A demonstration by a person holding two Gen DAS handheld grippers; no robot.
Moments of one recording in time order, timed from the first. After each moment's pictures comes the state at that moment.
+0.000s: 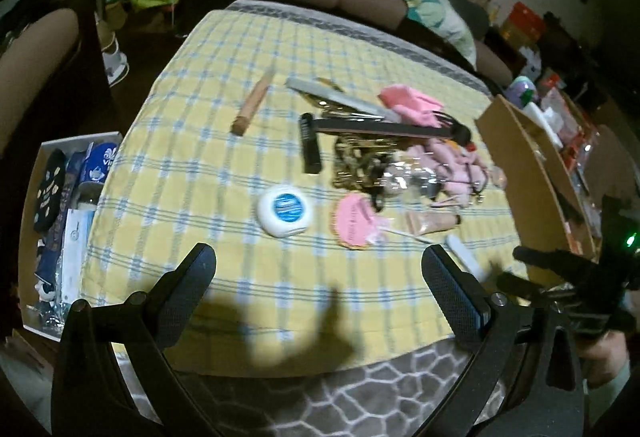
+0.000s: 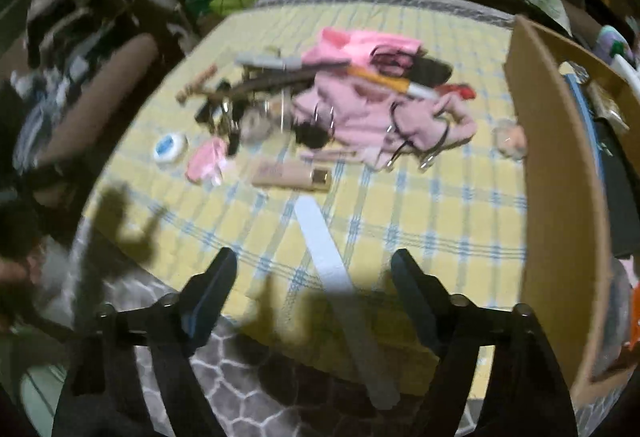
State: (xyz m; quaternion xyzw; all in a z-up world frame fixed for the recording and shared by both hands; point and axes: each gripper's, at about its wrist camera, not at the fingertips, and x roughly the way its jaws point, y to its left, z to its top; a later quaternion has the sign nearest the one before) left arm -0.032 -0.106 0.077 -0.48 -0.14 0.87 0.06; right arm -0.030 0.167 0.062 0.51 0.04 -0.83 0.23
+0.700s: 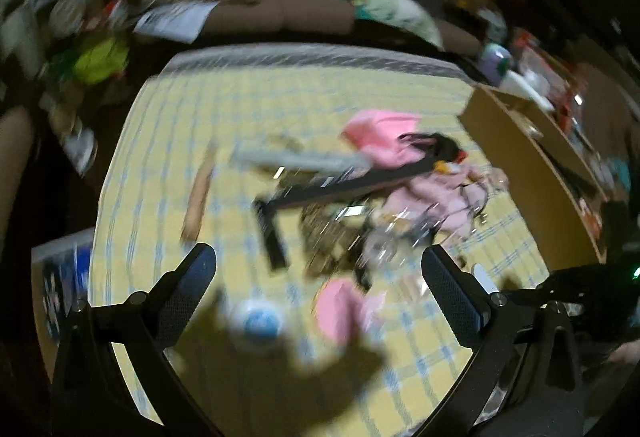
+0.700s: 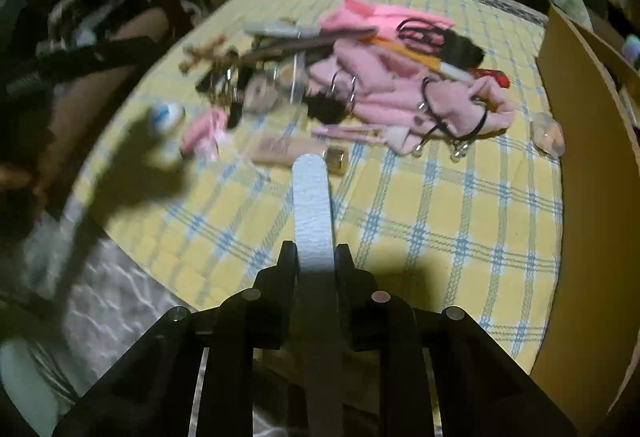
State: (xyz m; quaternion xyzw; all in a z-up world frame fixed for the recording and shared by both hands) left arm -0.112 -0.051 0.100 -0.43 0.00 0.89 0.14; right arm -0.040 0.163 0.044 0.51 0.04 -0.82 0.26
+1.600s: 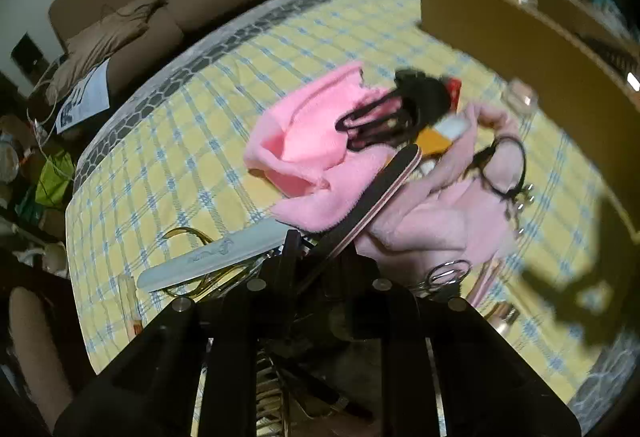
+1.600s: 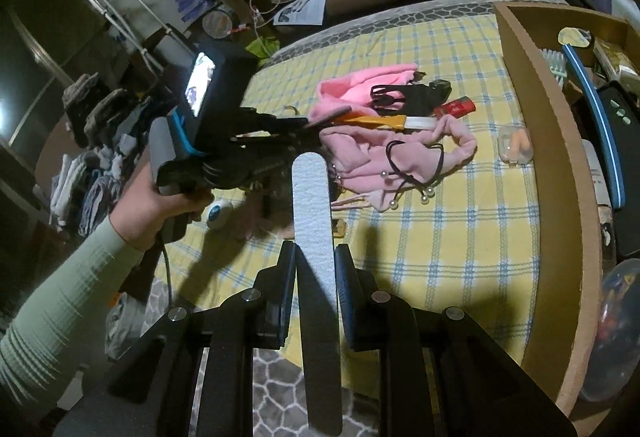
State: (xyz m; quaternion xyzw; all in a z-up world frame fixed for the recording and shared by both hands) left arm -0.198 0.065 0.040 -0.47 0.22 0.83 0.20; right arm -0.053 0.228 0.100 0.47 -0.13 -0.82 0.29
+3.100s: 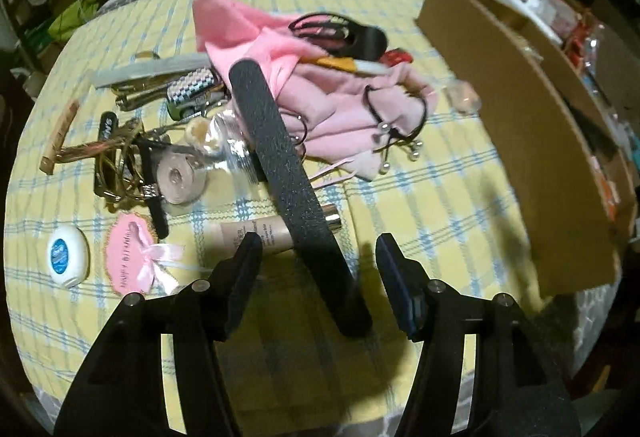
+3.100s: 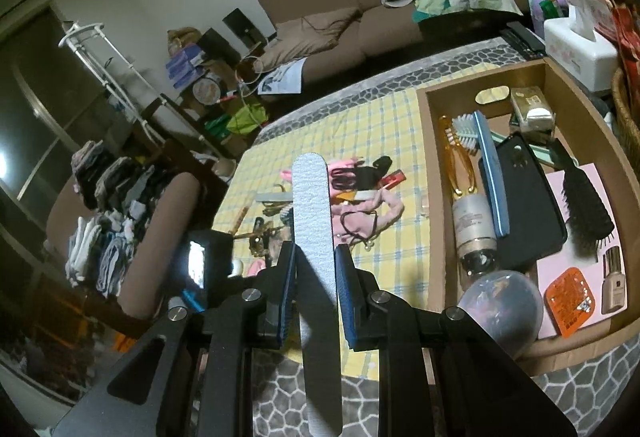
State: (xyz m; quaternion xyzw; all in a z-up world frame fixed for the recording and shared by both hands) left arm -0.103 0.096 0.027 -0.55 -0.01 0.83 0.10; right arm -0.026 0.323 0.185 0.40 -0.19 -0.86 0.24
